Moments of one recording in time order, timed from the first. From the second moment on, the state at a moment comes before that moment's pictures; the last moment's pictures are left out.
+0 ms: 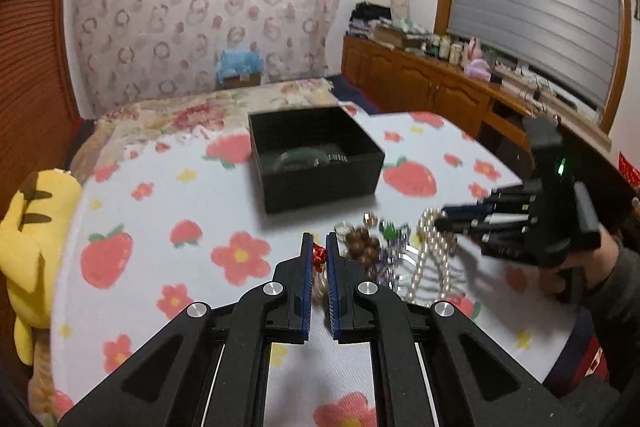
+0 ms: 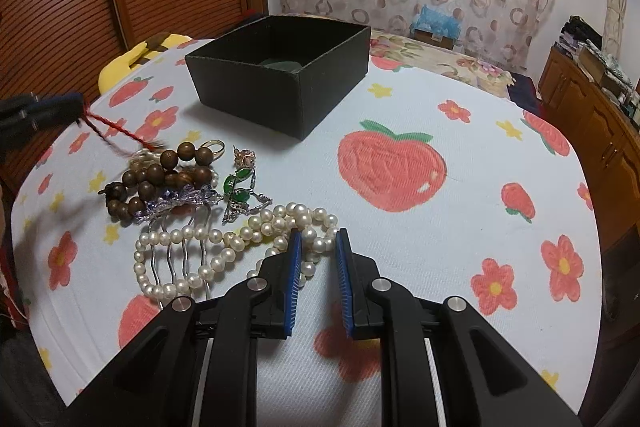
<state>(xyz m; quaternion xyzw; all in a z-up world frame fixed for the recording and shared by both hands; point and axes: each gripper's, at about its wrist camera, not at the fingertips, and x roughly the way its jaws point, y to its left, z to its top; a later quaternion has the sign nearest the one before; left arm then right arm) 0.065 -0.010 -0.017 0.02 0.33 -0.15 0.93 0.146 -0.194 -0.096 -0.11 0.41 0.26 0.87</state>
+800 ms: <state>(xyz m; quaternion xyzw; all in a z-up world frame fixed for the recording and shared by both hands) 0.072 0.002 0.041 0.02 0.29 -0.15 0.95 0.131 -0.195 -0.022 -0.10 0.33 0.30 0.89</state>
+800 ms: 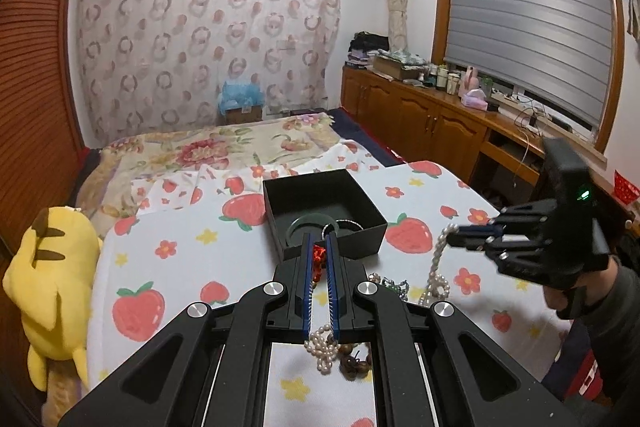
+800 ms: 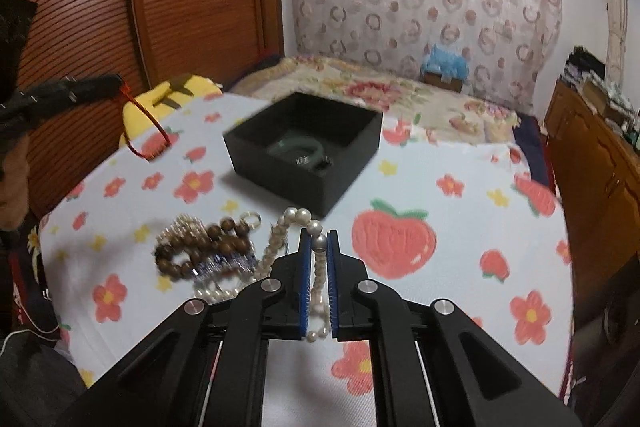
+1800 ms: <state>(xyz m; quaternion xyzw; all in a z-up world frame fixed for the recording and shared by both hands) 0.133 0.002 0.049 0.03 0.29 -0.15 0.95 0.214 -0.158 0.123 -0.10 0.22 0.26 0.93</state>
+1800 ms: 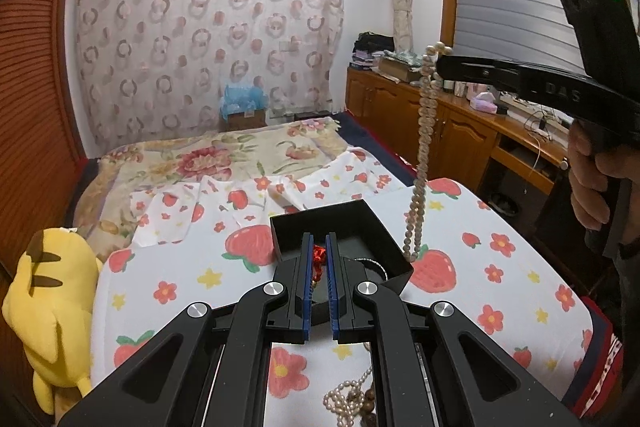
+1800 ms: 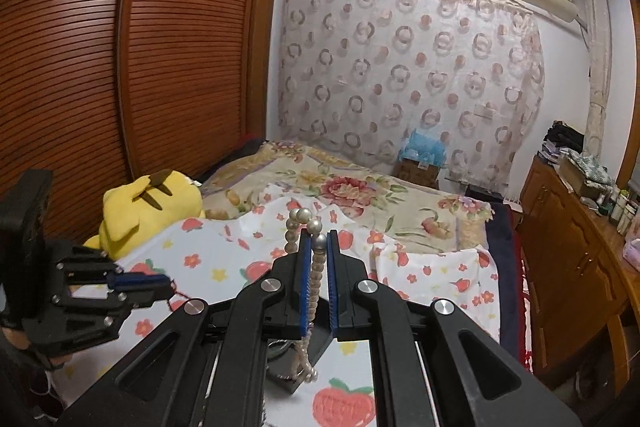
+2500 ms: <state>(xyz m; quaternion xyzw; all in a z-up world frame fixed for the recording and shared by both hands) 0.168 -0.021 0.038 0.04 0.30 -0.15 0.94 0.254 -0.135 0.049 -0.09 0.31 0.27 0.91</state>
